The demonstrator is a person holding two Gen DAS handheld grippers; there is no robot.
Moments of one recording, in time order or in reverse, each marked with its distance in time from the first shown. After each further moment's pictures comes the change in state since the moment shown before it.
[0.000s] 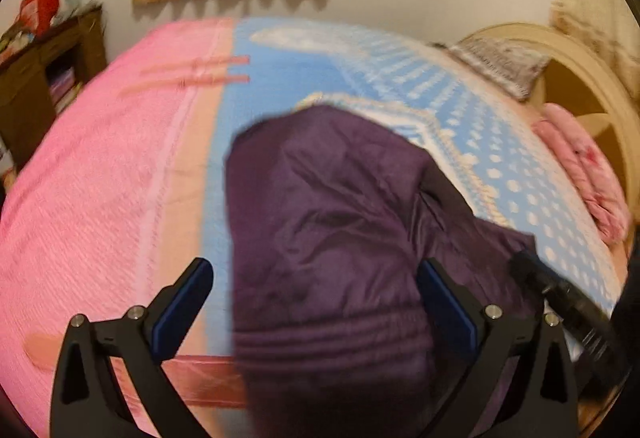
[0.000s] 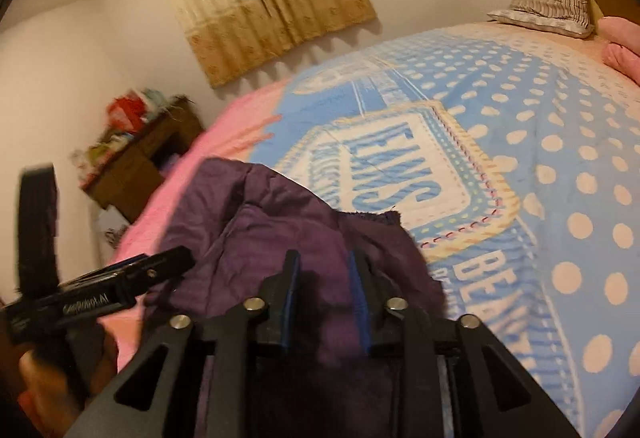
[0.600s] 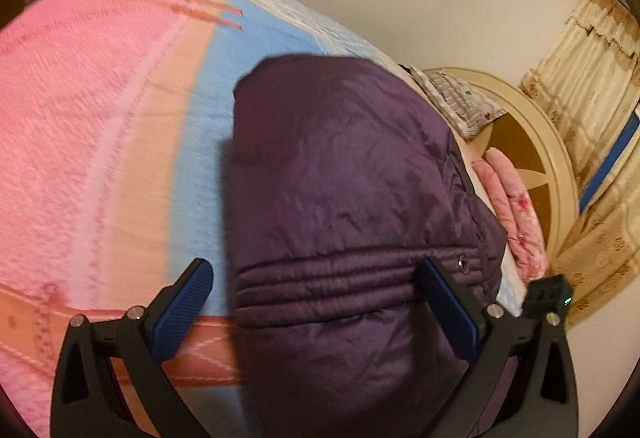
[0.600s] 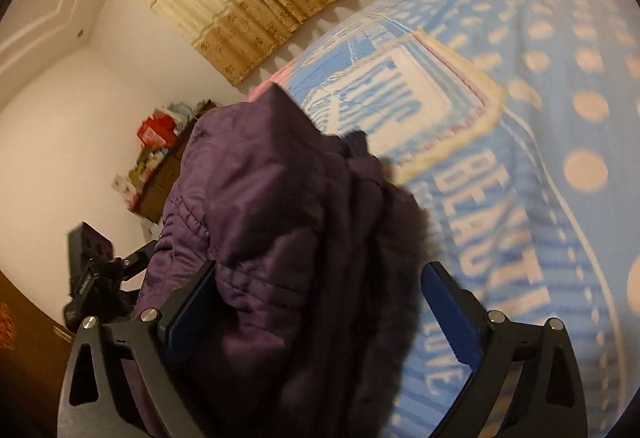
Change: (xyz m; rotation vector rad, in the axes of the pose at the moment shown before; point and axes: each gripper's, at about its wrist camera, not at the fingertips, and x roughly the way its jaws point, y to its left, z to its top) left arm 0.041 0.061 -0.036 -0.277 0.087 -0.375; right arm 0.026 -0.074 -0.051 0.229 0.103 0.209
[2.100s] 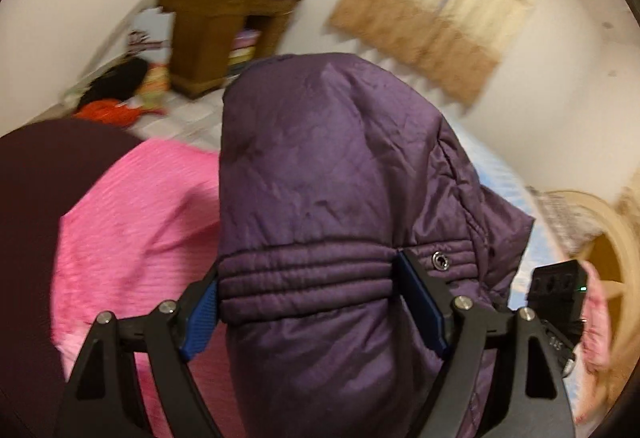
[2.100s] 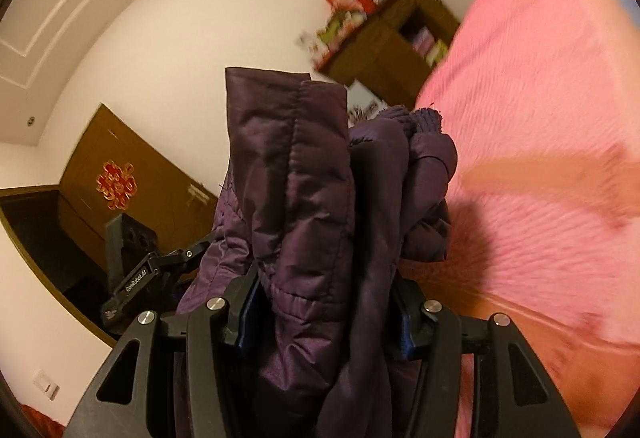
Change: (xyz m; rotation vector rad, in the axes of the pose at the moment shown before) left arm -0.327 0.194 -0.103 -0.261 -0.396 0.541; right arm 0.177 0.334 -0.191 -0.280 0.464 0.628
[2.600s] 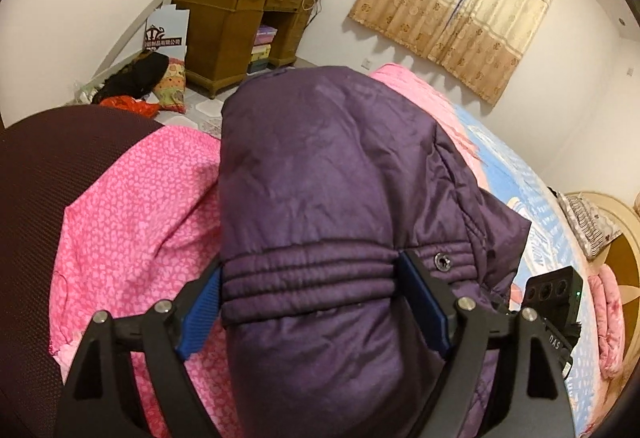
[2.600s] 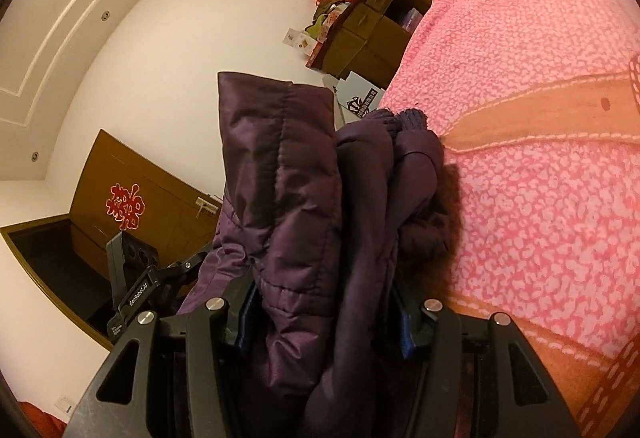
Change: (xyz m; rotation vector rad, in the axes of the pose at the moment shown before) left arm 0.023 0.016 0.003 0.003 -0.015 0.027; right arm 0.027 -0.053 -0.013 0.111 -0.018 0.074
